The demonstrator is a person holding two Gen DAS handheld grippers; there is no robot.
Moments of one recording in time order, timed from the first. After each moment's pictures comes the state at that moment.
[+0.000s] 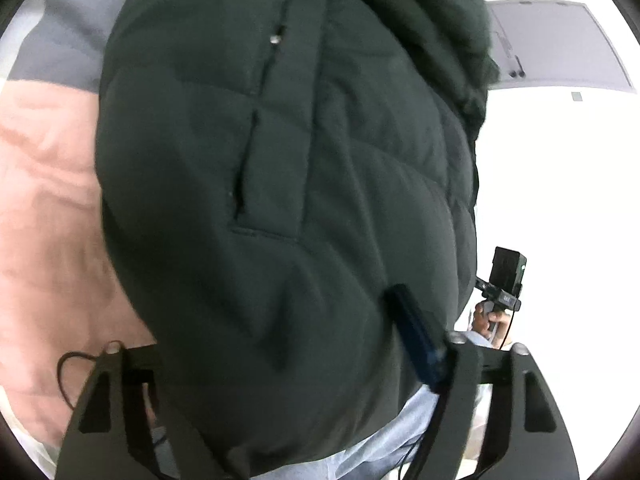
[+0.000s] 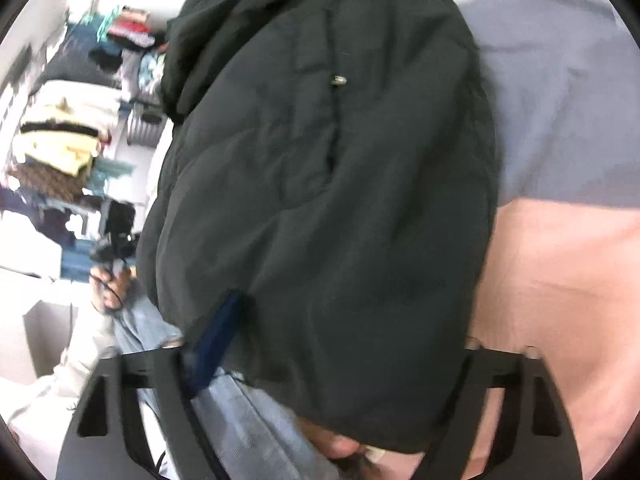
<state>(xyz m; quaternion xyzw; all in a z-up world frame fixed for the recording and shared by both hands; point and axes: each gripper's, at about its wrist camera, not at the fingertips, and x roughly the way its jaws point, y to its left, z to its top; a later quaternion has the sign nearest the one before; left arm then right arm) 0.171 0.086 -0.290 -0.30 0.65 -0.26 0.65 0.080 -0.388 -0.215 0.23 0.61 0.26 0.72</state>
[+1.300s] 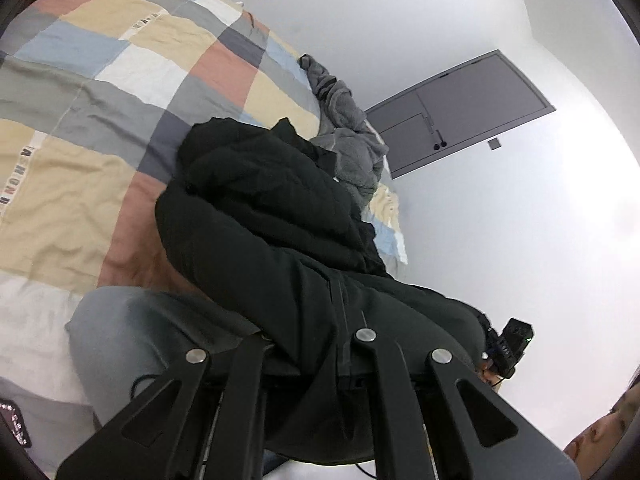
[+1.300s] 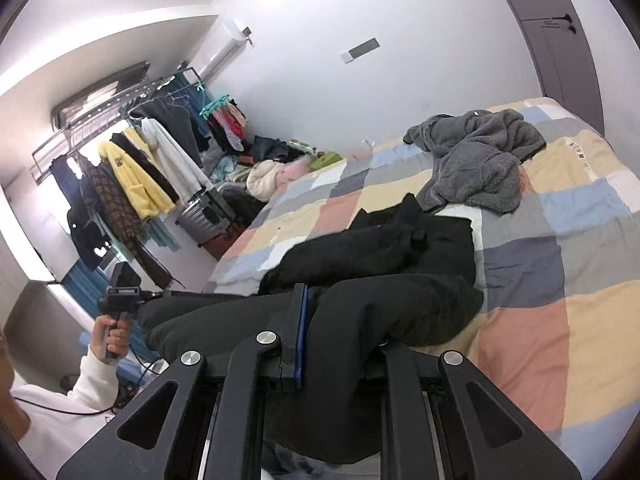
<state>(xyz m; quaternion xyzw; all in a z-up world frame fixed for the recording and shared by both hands) 0.026 0.209 -0.051 -0.35 0.48 -0.25 0.77 -0.090 -0.336 0.068 0.20 0.32 0.25 0.89</state>
